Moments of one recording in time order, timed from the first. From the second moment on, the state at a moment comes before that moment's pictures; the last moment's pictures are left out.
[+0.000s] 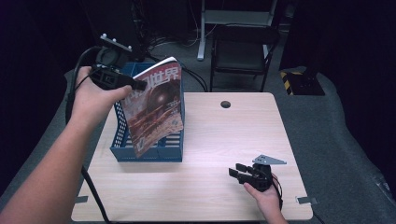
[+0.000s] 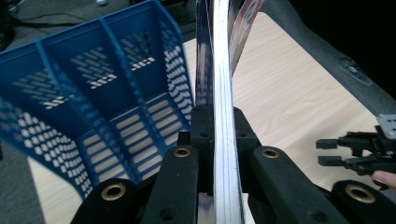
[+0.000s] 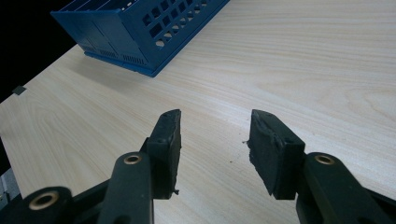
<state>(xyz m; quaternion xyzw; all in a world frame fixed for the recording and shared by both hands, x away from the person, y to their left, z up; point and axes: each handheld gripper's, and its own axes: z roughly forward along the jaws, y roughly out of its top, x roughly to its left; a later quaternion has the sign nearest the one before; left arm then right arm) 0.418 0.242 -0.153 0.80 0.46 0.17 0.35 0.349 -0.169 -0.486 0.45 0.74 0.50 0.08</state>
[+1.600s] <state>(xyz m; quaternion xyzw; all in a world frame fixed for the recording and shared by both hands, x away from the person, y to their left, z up) 0.446 0.307 -0.160 0.69 0.61 0.22 0.33 0.348 -0.167 -0.487 0.45 0.74 0.50 0.07</state>
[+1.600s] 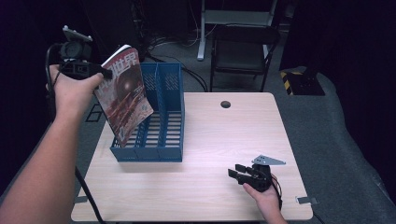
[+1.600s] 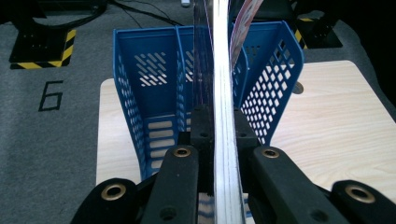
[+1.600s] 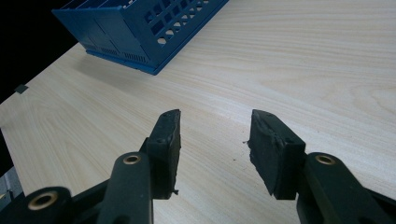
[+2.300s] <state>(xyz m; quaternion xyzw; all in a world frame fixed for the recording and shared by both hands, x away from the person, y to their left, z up) 0.473 0.290 -0.181 0.66 0.62 0.23 0.34 0.348 -0.168 -0.486 0.45 0.74 0.50 0.07</state>
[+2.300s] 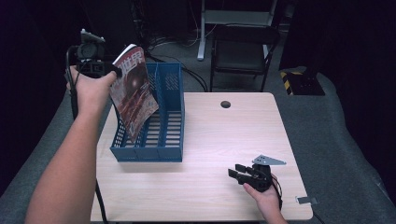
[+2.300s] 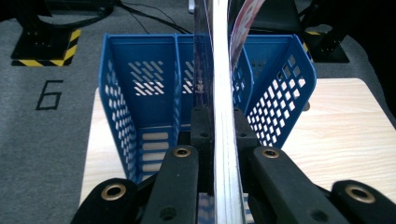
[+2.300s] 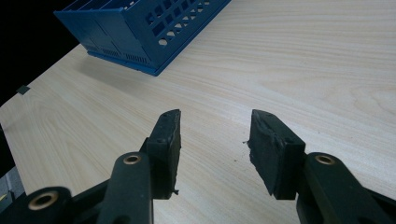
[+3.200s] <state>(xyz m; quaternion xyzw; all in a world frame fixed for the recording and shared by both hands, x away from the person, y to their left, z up) 0.501 0.278 -0.208 0.65 0.64 0.24 0.34 0.348 -0.170 -0.486 0.45 0.73 0.50 0.07</state>
